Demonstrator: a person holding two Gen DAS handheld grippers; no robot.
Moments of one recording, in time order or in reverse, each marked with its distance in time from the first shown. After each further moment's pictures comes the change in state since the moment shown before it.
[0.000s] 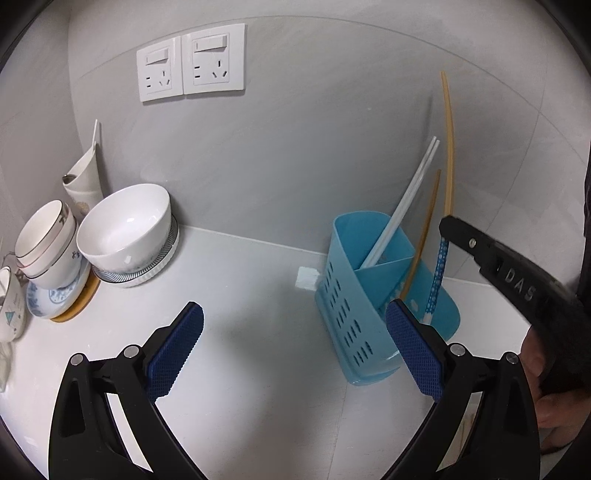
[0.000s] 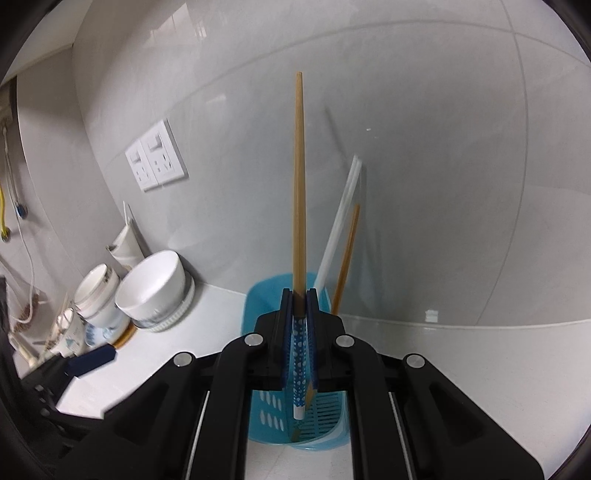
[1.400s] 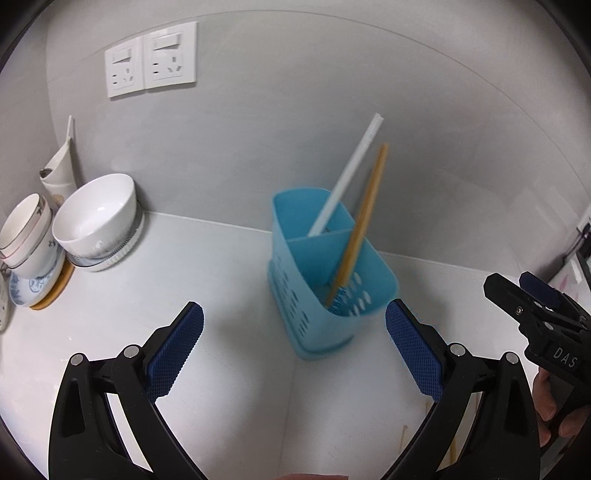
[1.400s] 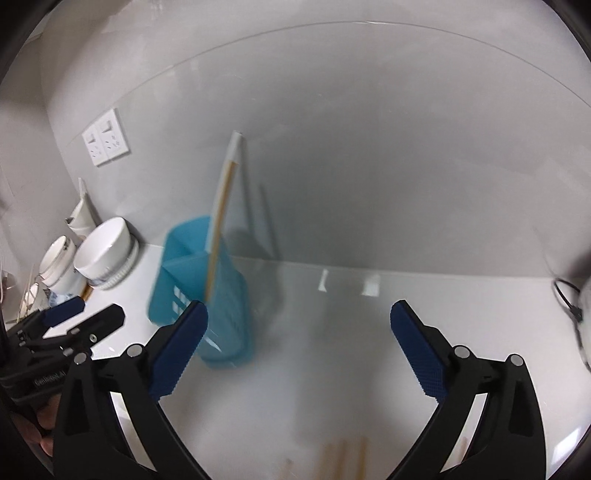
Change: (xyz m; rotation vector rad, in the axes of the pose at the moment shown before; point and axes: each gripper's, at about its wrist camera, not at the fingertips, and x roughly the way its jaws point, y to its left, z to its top) left arm -0.018 -0.044 -0.020 0.038 0.049 -0.103; right arm -0.095 -0.070 -0.035 0.032 0.117 -0.227
